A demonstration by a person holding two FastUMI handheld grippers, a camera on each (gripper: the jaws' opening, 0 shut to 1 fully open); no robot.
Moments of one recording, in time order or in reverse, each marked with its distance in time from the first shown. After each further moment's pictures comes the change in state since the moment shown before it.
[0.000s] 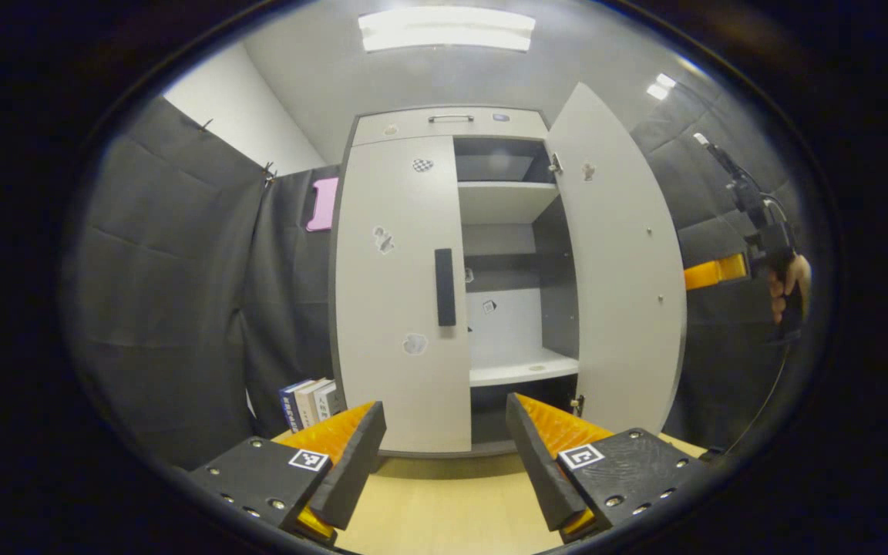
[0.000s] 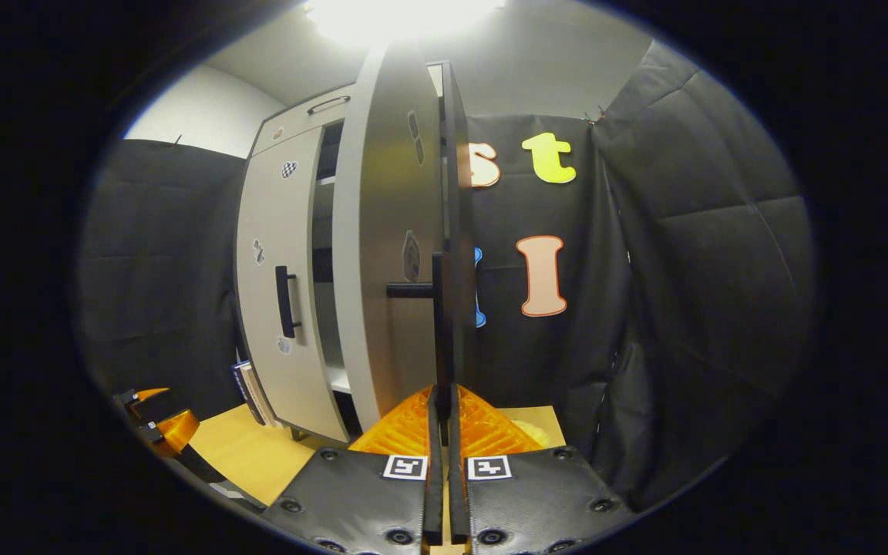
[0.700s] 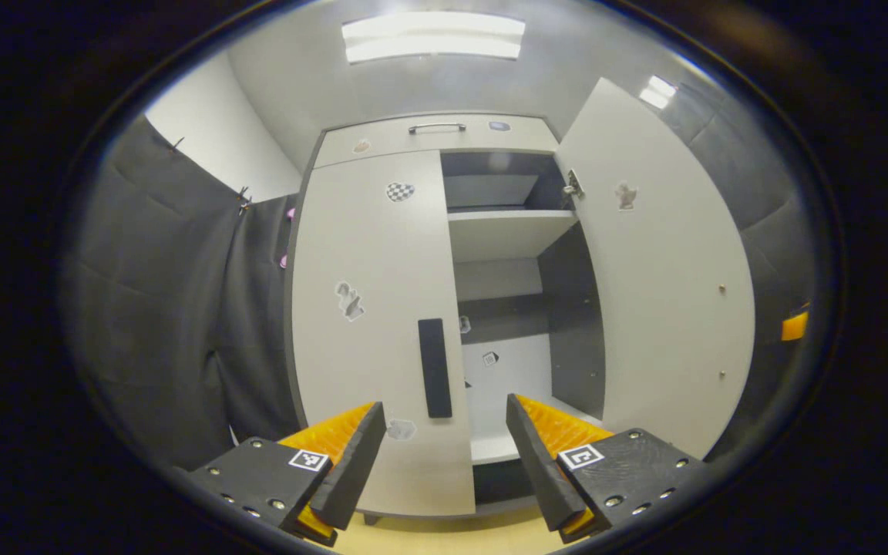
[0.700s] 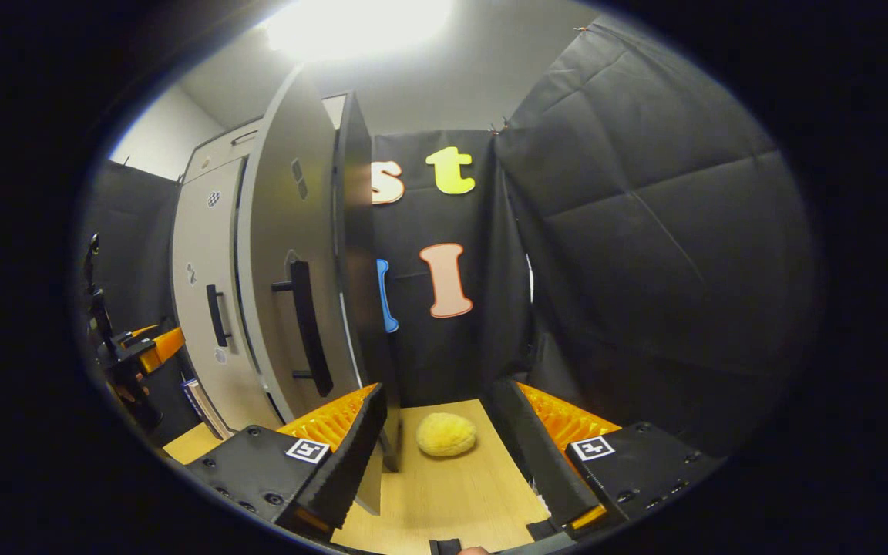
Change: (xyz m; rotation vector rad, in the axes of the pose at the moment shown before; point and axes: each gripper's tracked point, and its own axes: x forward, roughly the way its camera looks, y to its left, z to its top) left arm 0.148 0.001 0.089 0.045 -0.099 -0.032; right arm -0.046 -0.068 -0.008 0.096 -0.049 -0.360
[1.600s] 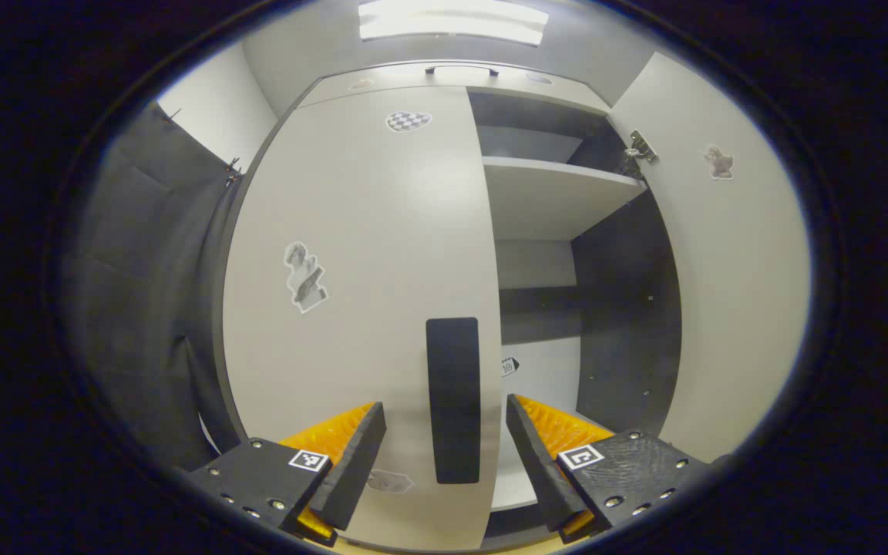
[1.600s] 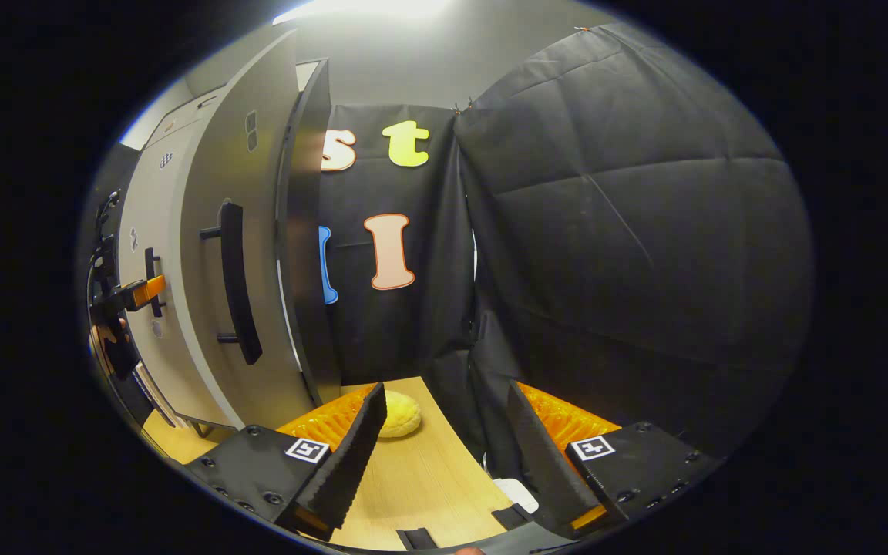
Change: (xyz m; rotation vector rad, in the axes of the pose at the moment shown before) left arm 0.139 0.020 -0.039 -0.049 0.058 -0.018; right arm -0.006 -0.029 -0.023 -0.048 0.103 -0.212
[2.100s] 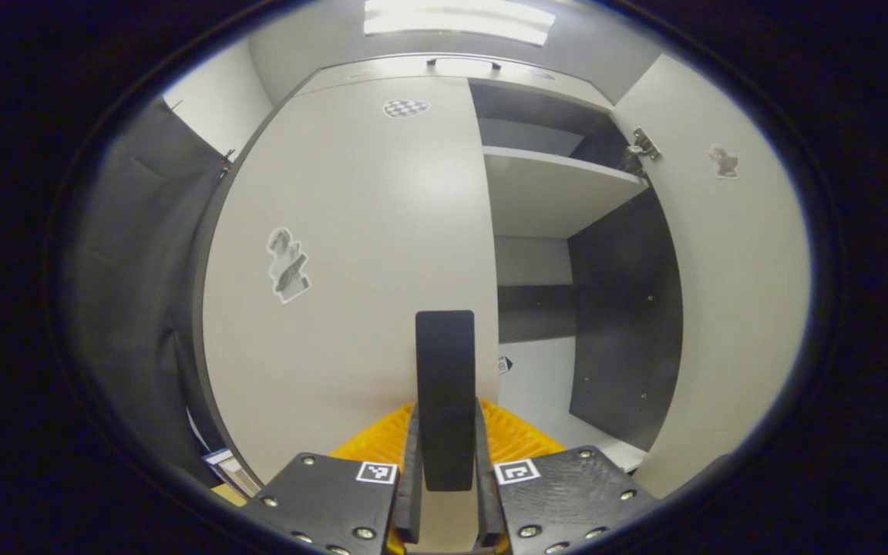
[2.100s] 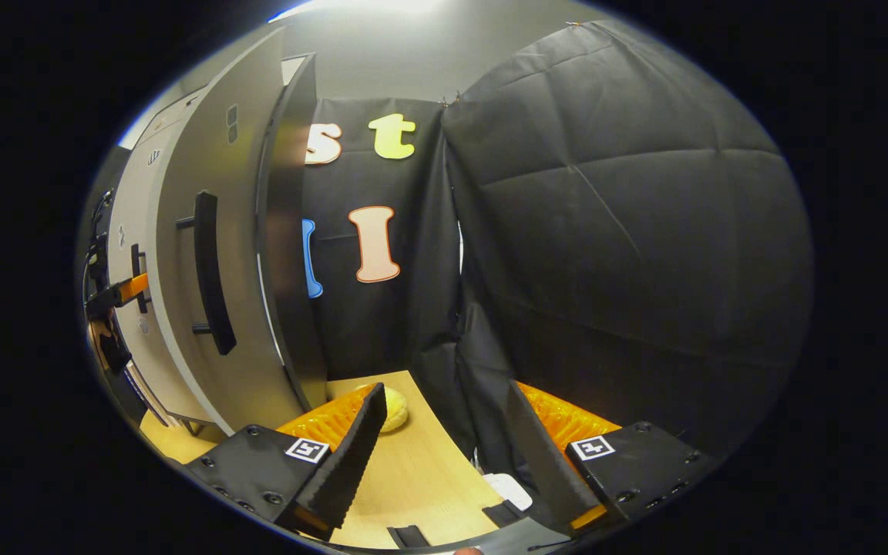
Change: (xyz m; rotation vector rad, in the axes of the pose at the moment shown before) left arm 0.014 -0.007 0.003 -0.027 -0.008 -0.027; right arm -0.001 -0.012 -0.004 0.018 0.014 -0.051
